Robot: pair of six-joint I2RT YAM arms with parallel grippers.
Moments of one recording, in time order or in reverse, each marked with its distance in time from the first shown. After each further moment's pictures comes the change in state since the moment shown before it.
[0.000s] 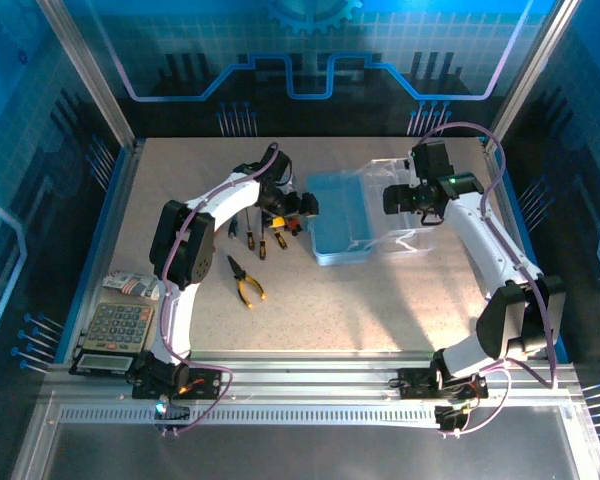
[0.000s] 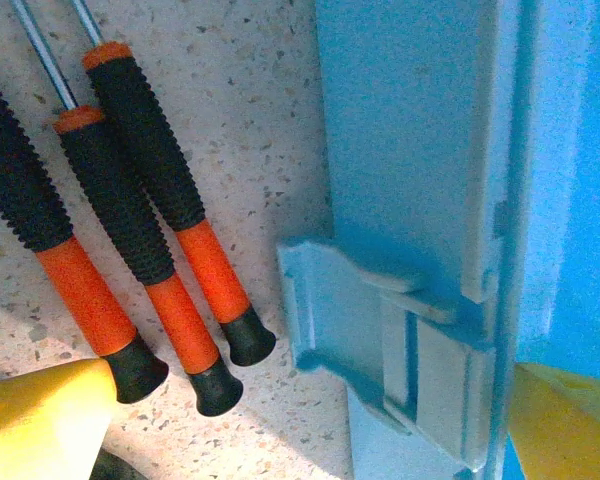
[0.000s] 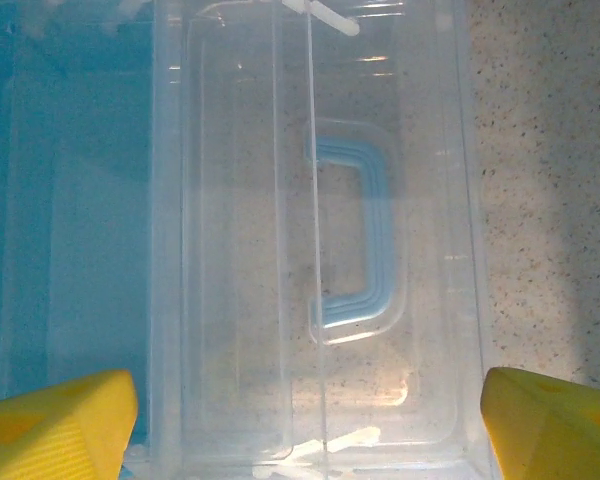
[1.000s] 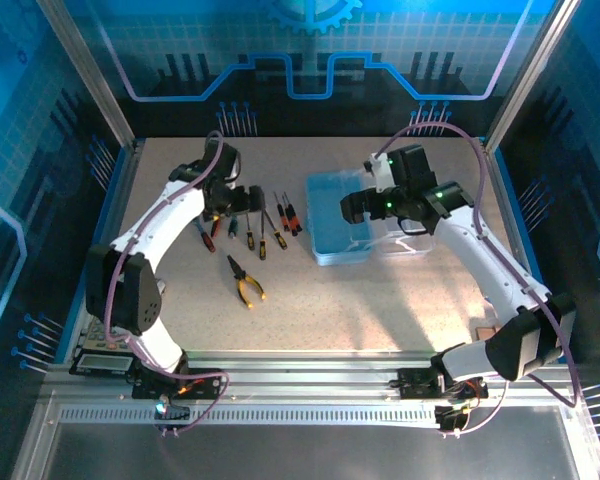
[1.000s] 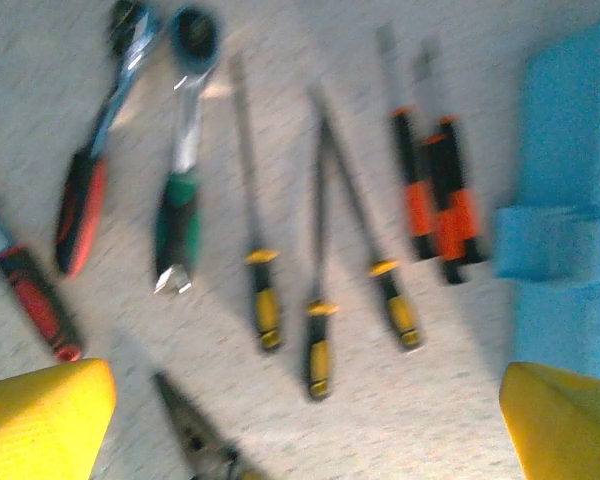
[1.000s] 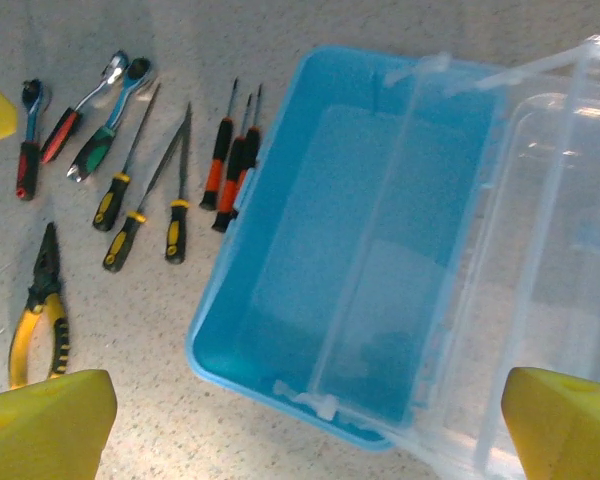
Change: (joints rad) left arm 0.145 -0.496 -0.312 -0.140 -0.344 0.065; right arm 0.214 -0.102 -0.002 0.067 -0.237 -0.026
